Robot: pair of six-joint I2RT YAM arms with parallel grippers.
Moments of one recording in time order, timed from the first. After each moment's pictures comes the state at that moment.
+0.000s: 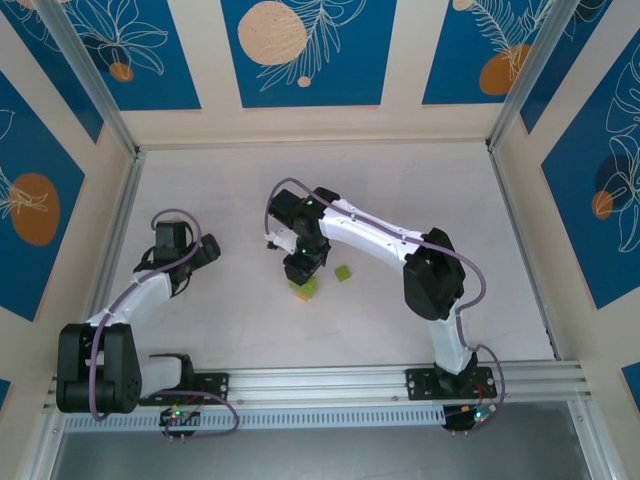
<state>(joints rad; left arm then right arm) -0.01 1.22 0.59 -0.23 -0.07 -0.45 0.89 2.03 1.79 -1.27 -0.20 -0.11</state>
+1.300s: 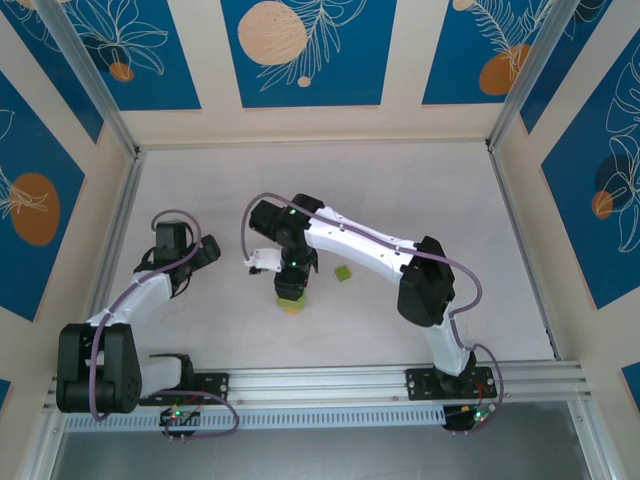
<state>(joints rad) -0.01 1.22 0.58 -0.23 -0.07 -0.45 1.00 2.05 1.94 -1.42 -0.24 -0.41</state>
